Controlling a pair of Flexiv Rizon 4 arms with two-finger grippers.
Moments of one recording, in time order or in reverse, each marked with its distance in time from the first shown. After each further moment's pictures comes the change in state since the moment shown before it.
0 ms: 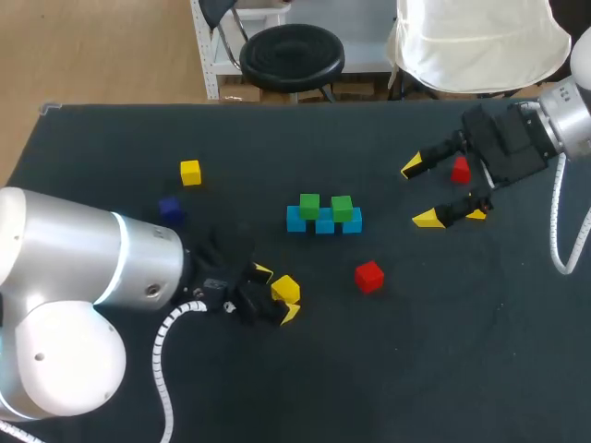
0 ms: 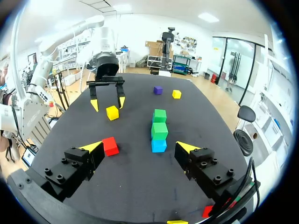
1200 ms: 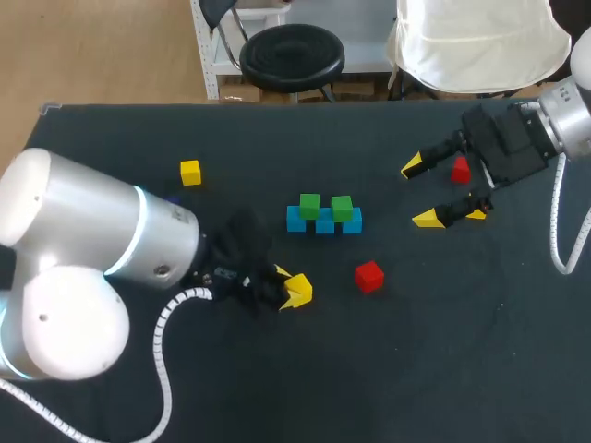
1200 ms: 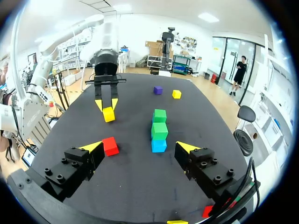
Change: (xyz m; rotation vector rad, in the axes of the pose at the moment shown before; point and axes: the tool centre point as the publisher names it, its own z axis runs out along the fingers) left arm -0.014 -0.008 0.004 0.080 0.071 0.187; right arm 0.000 0.000 0.000 0.000 0.000 0.000
